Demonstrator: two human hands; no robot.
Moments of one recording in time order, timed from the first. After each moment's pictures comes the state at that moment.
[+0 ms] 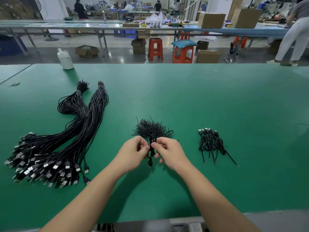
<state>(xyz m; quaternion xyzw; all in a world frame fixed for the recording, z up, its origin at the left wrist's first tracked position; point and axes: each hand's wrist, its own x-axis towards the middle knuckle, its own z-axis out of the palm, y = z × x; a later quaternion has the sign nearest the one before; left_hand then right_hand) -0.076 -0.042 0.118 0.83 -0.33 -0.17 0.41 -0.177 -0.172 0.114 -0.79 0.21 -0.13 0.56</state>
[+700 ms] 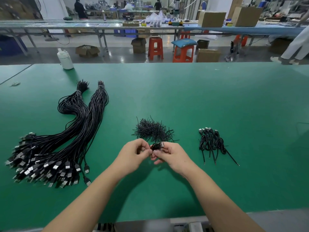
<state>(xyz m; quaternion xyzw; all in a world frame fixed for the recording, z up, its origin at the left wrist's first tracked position) -0.075 -0.039 0.107 0.79 -0.35 -0.20 0.45 -0.188 -0.177 0.104 -0.71 0.16 -0.07 0.68</state>
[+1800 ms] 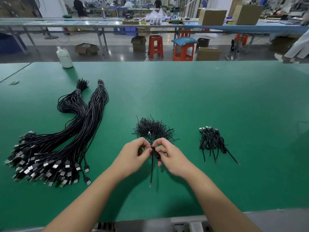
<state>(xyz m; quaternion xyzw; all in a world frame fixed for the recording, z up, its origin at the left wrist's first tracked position) -0.076 -0.035 0.102 0.81 -0.41 -0.11 0.41 -0.190 -0.175 0.098 -0.81 0.17 -0.05 0.56</state>
